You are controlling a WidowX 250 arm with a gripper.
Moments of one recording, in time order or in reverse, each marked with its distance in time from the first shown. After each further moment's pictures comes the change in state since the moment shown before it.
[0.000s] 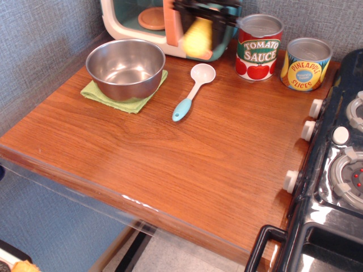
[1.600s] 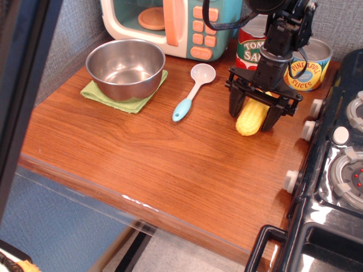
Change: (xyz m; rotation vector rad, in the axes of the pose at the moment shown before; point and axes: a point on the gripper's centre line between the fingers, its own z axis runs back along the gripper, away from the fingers) arm -0.013 -0.070 -0.079 0.124 0.061 0.070
